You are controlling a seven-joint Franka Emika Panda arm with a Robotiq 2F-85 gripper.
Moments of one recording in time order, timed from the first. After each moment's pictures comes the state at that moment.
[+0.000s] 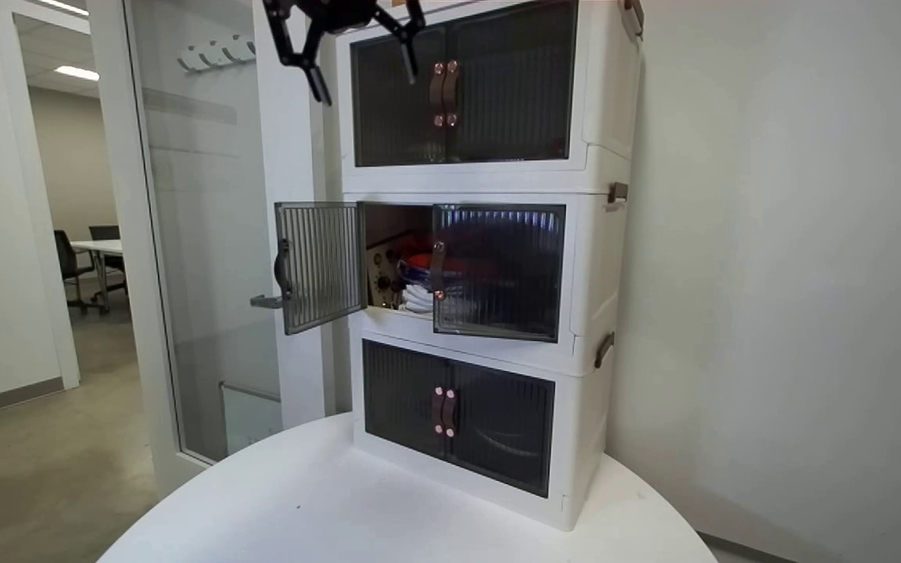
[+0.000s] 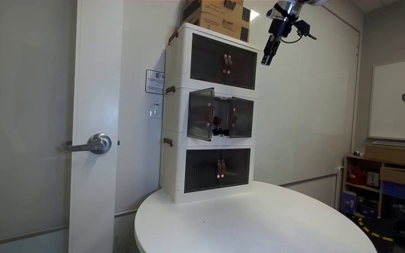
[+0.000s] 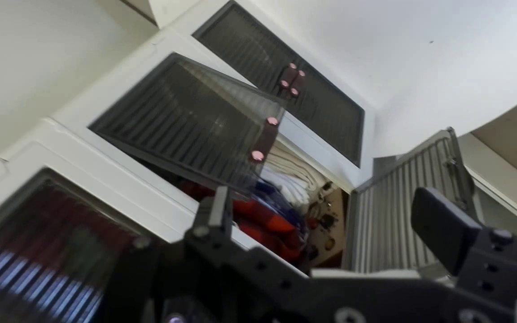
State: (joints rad) arm -1.11 -0.10 0.98 -1.58 0.08 2.02 -0.67
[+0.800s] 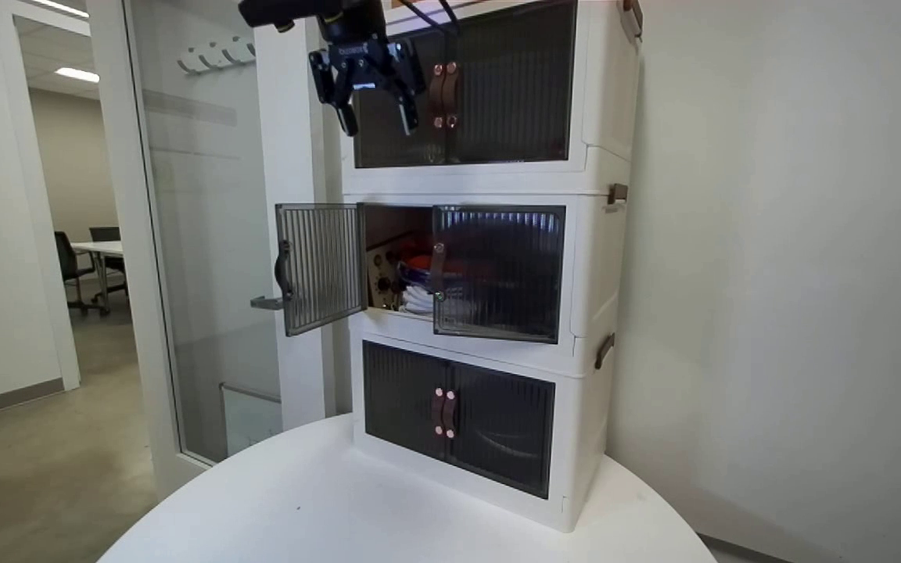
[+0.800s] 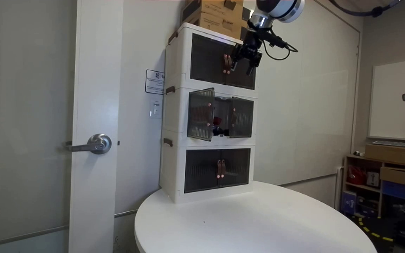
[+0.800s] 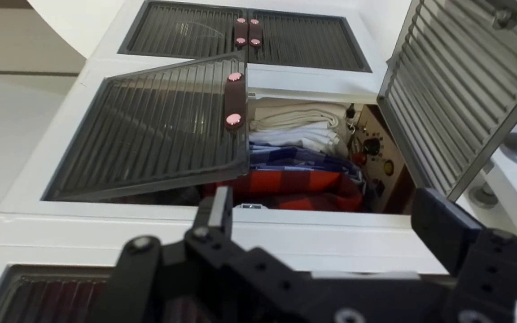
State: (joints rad) arm -0.24 0.26 0.29 -1.23 -0.10 1.98 0.08
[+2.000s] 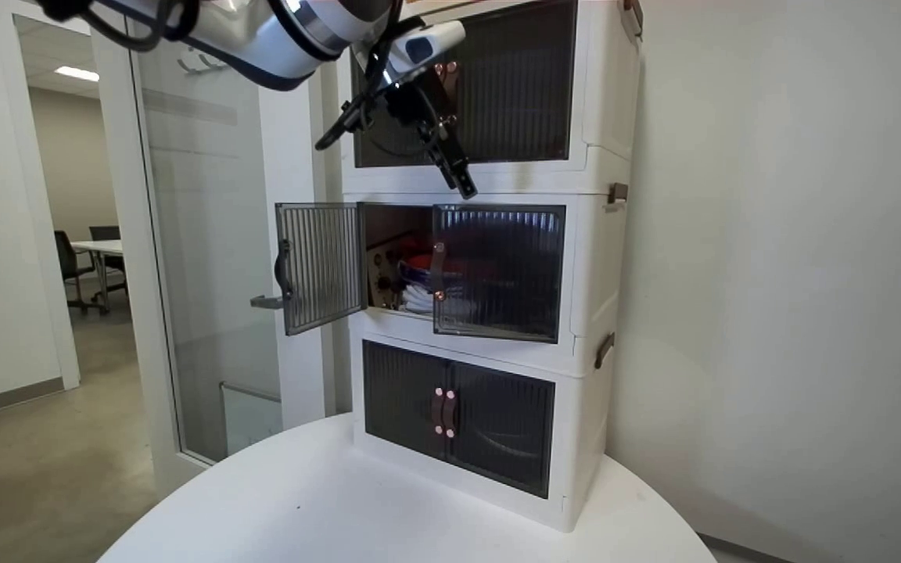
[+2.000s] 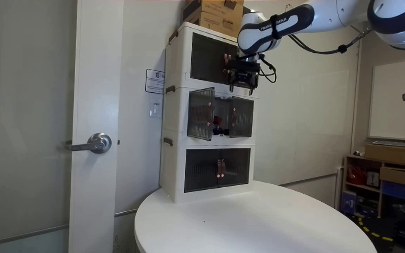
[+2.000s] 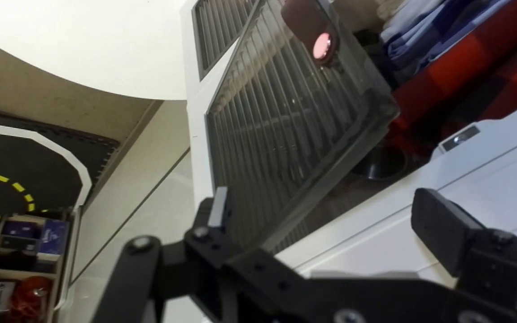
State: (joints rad) arm 0.00 0.55 -0.03 -0.99 -0.37 2.02 1.06
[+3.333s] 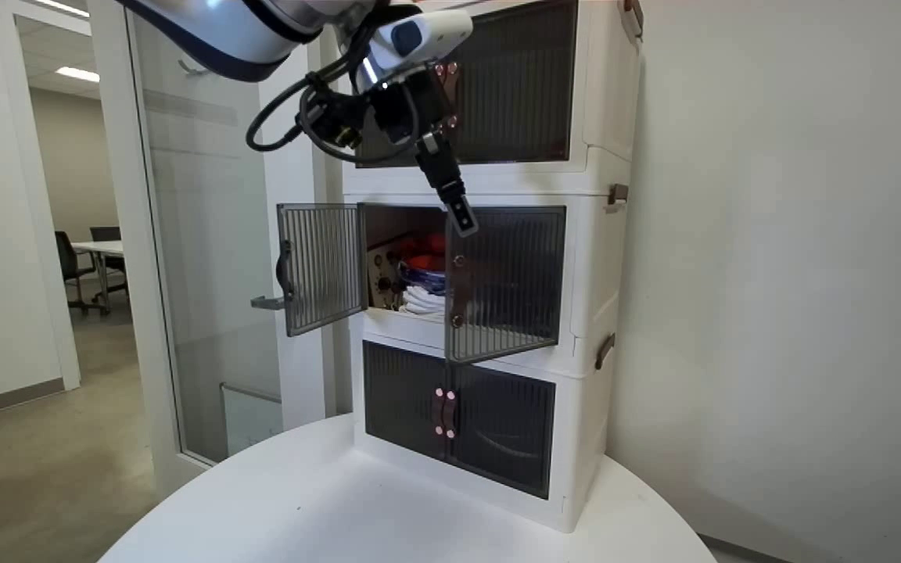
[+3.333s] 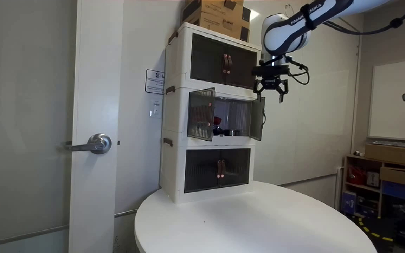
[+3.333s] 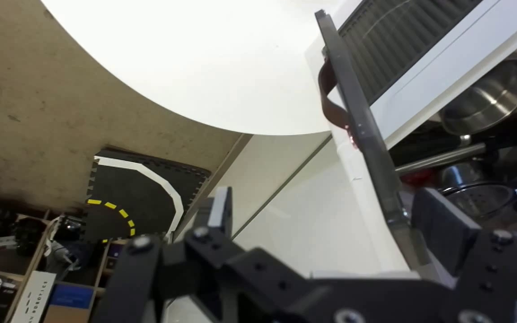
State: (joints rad) arm -0.03 0.19 -0.08 -1.56 -0.39 2.04 1.14
